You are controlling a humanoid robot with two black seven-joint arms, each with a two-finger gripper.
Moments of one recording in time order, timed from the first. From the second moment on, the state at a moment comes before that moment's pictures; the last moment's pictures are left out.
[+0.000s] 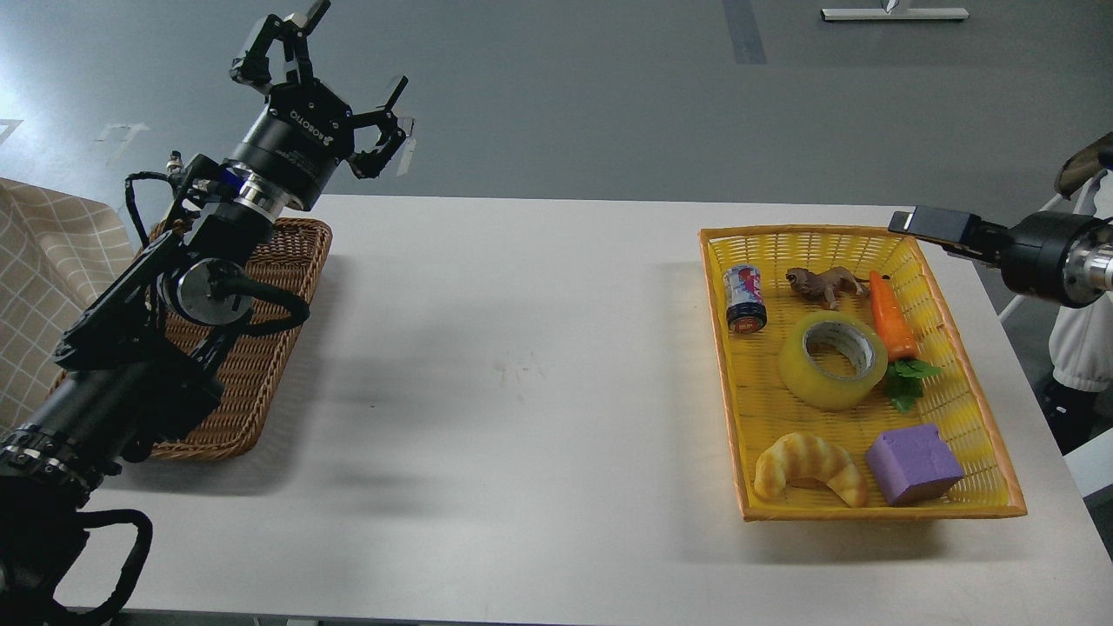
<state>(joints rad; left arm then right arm) -0.66 0.33 -1.08 -0.92 0.26 -0.49 -0.28 0.84 -0.80 0.57 1.05 -1.36 0.49 0.11</state>
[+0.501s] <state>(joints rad) -0.66 0.33 -1.08 -0.92 0.26 -0.49 -0.28 0.84 -0.77 0.51 1.06 -1.52 0.49 0.12</state>
